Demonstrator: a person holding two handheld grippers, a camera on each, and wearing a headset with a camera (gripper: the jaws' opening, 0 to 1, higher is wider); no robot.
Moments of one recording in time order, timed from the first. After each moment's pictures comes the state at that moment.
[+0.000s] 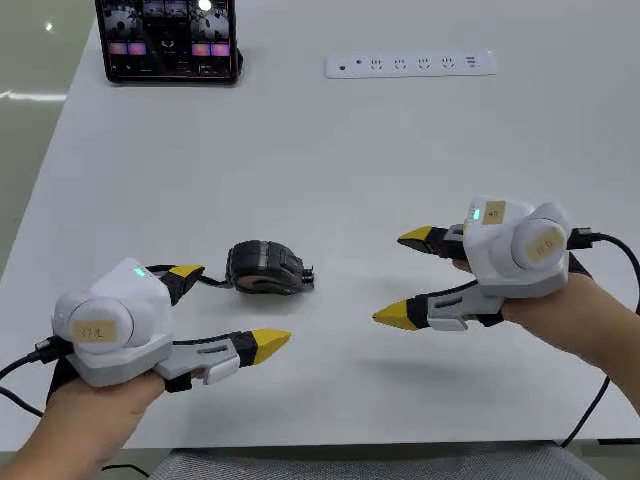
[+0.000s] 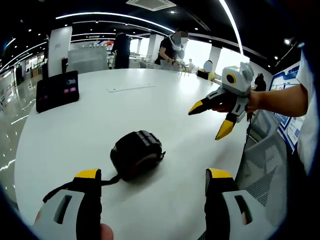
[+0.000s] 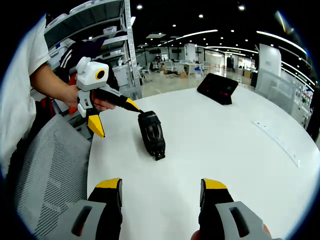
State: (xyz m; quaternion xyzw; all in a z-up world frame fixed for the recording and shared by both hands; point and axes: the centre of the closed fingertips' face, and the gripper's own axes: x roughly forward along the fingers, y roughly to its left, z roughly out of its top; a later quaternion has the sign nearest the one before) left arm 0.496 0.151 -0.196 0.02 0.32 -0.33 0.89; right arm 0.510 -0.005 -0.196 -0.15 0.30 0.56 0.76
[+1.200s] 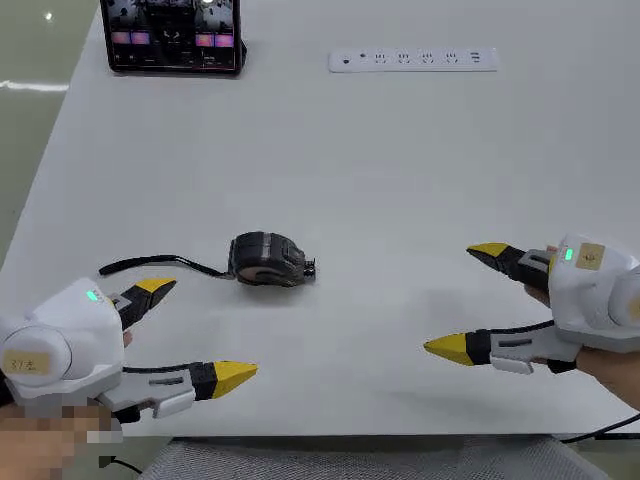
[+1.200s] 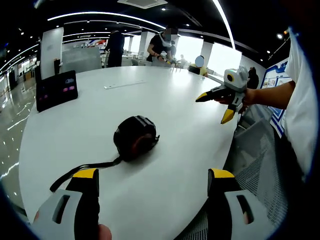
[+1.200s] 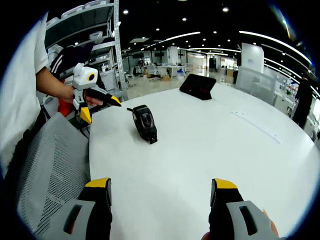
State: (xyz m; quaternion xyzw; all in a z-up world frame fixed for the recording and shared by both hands) left arm 0.457 0.178 -0.191 0.04 0.32 -0.36 0.87; right arm 0.481 -0.063 -0.193 -0.13 0.29 0.50 0.81
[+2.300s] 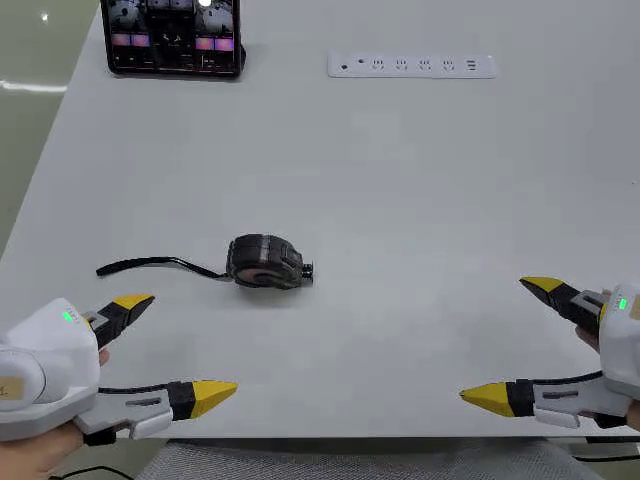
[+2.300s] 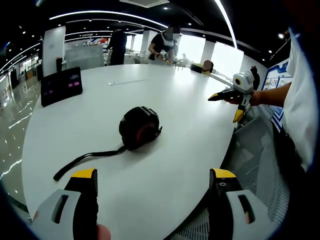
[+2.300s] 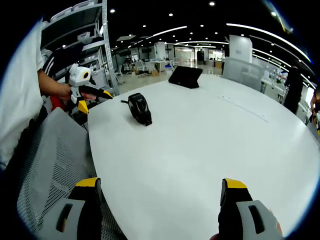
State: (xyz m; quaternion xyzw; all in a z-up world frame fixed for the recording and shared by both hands) left arm 0.442 0.193 -0.194 0.04 0.33 -0.35 0.88; right arm 0.448 -0.109 -0.205 -0.12 0.32 0.45 0.82
